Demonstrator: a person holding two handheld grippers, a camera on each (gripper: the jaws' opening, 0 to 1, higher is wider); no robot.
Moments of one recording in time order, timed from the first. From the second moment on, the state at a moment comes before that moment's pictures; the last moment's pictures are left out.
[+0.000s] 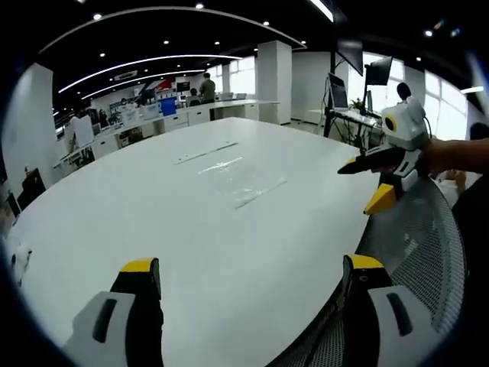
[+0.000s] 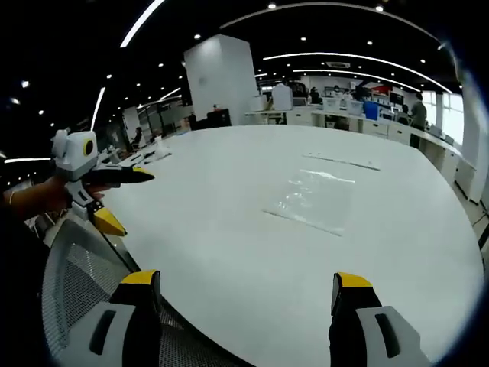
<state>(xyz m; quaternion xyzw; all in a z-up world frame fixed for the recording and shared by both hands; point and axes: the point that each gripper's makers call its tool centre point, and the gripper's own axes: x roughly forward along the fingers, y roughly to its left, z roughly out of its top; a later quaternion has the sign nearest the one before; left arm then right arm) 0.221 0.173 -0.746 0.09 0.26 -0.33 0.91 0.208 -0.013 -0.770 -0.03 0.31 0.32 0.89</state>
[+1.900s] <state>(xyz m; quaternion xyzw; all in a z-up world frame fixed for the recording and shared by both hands) 0.228 0.169 -0.743 0.06 0.25 -0.34 0.90 0.212 -0.022 -0.774 -0.03 0.32 0.29 0.90</state>
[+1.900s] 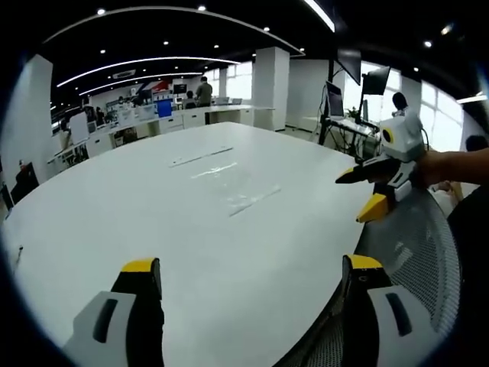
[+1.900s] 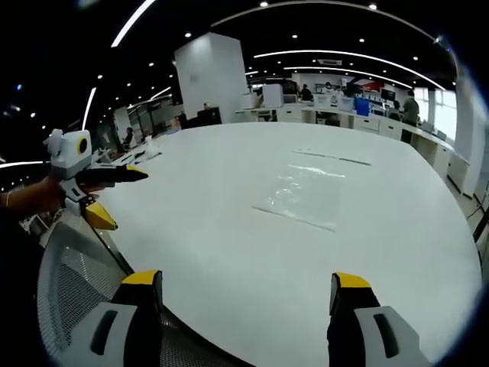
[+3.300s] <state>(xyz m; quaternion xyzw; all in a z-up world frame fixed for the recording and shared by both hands) 0.251 0.171 -0.757 0.06 0.26 -0.34 0.90 0.285 0.011 -0.778 -0.04 0.30 0.34 0.89</state>
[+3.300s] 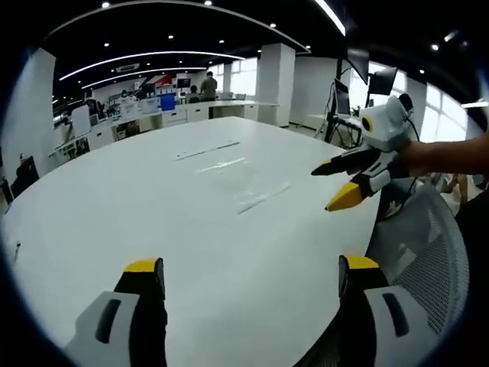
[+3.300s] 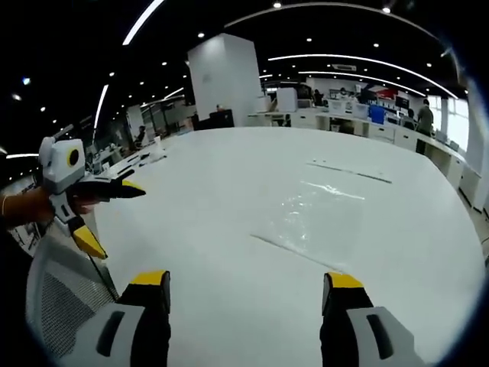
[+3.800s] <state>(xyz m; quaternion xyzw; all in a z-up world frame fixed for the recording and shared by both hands) 0.255 0.169 -0.758 0.04 0.27 -0.34 0.90 0.318 0.022 -0.786 -0.01 0.31 0.34 0.89</state>
